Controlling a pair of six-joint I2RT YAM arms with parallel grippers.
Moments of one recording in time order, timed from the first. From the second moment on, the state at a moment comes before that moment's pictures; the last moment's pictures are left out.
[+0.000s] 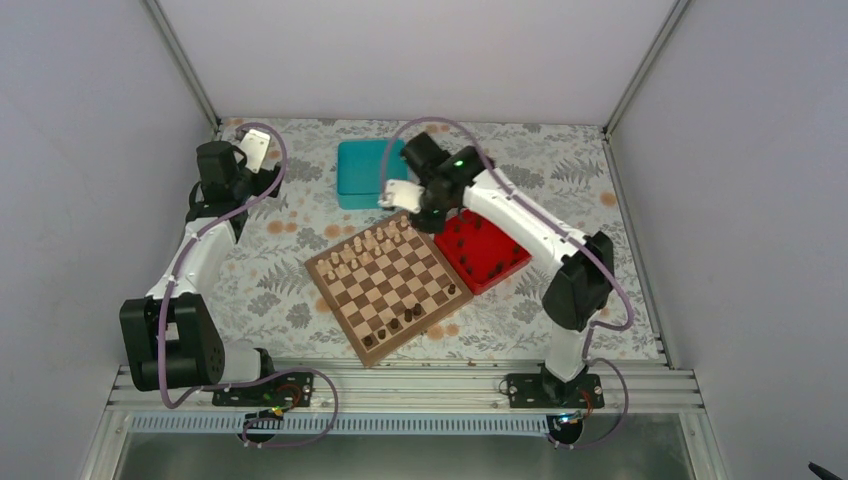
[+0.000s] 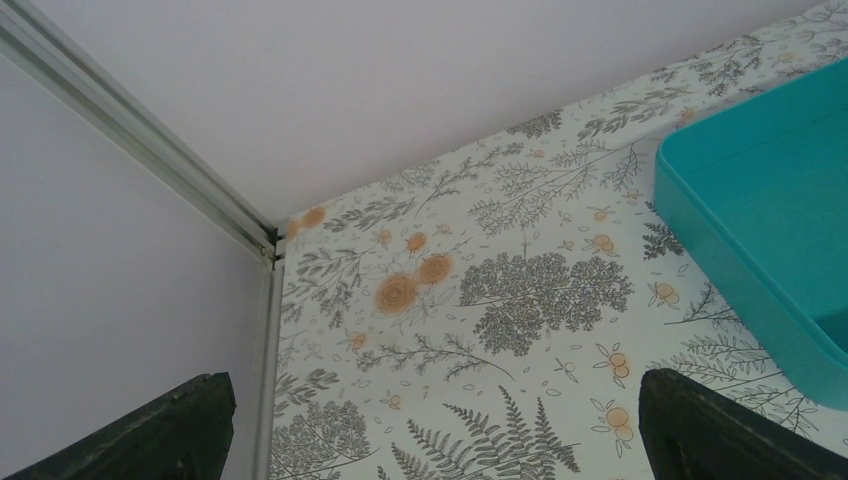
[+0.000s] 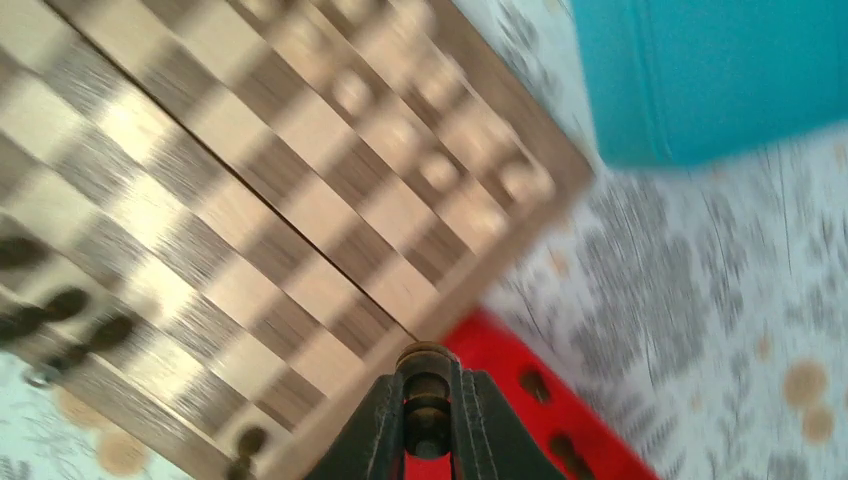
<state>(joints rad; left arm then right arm) 0.10 1.35 0.95 -0.03 0.06 0.41 0.70 1.84 1.78 -1.15 -0.04 -0.66</state>
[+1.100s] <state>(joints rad) 0.12 1.34 0.95 -0.03 0.06 0.41 1.24 2.13 1.82 -1.13 -0.13 -0.61</state>
